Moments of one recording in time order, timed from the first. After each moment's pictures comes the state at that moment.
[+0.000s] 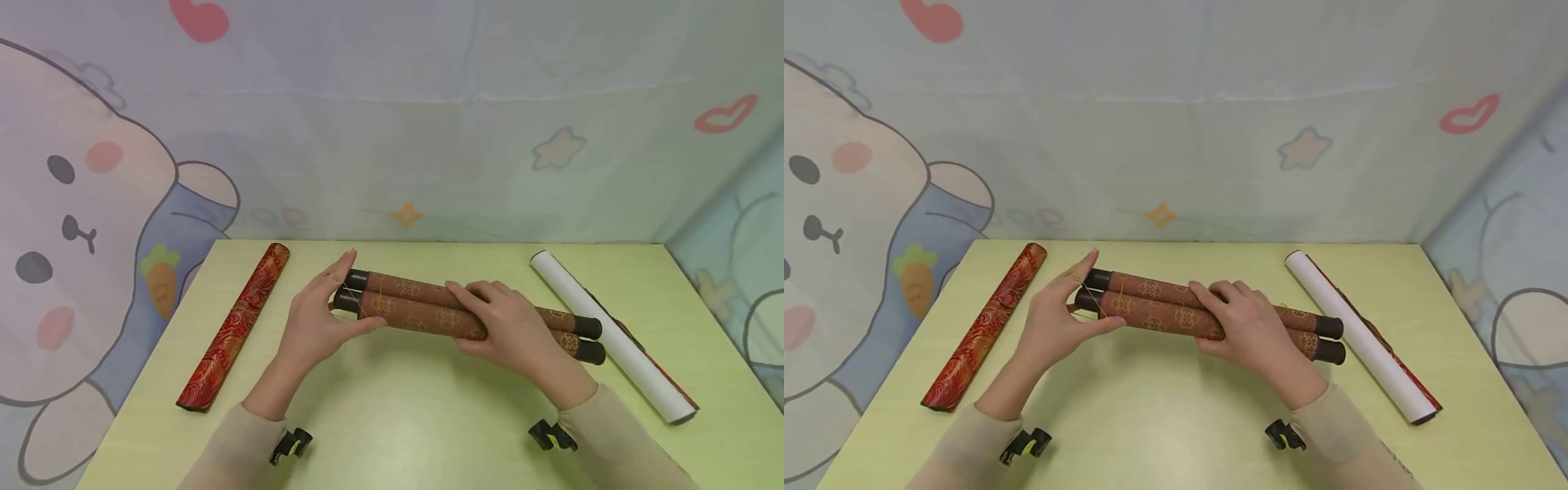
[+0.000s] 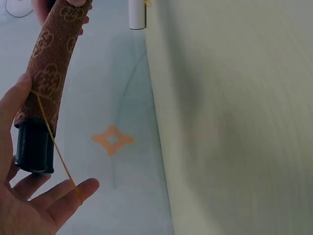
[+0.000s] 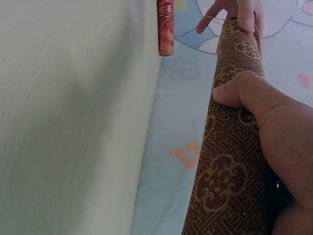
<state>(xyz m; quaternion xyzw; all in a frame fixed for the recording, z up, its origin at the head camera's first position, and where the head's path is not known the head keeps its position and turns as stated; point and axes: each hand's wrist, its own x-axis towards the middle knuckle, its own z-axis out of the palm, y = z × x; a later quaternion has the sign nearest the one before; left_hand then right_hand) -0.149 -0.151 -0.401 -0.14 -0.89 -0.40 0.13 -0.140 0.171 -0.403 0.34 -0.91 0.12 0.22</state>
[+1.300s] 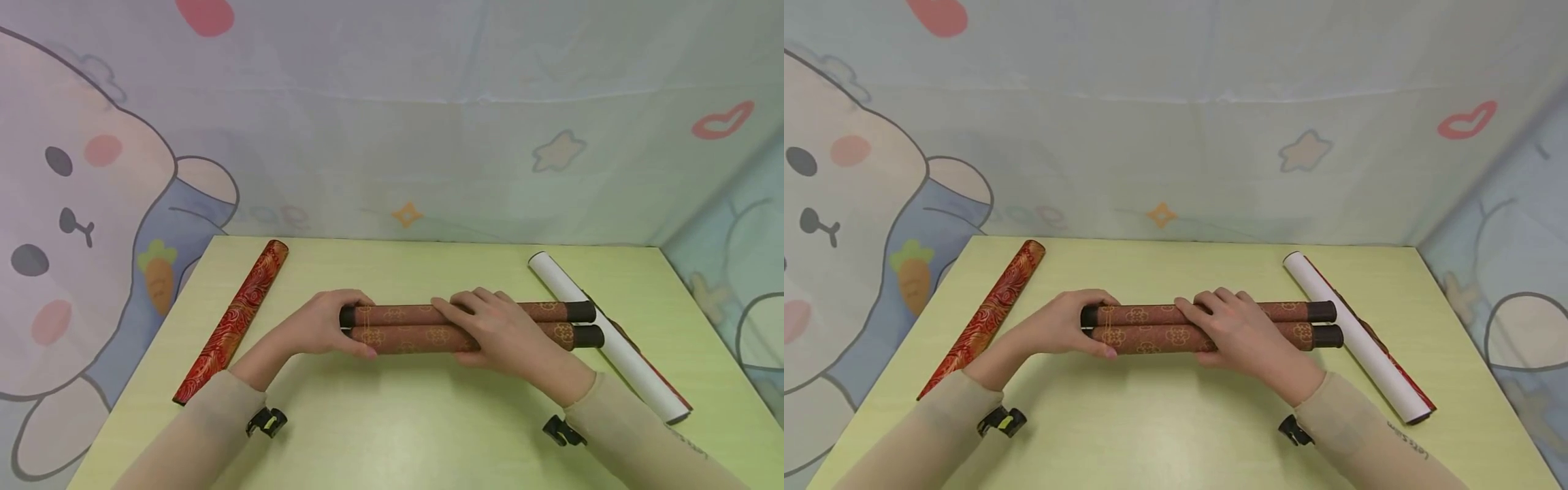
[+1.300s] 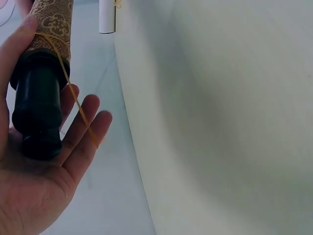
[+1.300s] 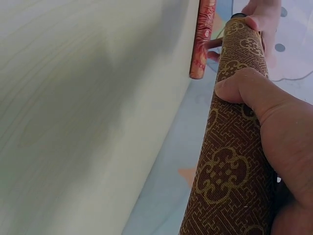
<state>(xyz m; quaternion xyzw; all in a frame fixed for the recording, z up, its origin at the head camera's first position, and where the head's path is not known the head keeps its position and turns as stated) -0.182 -0.173 -0.408 -0.29 -0.88 -0.35 -0.13 -0.139 0.166 -0.394 0.41 -0.90 0.02 0.16</state>
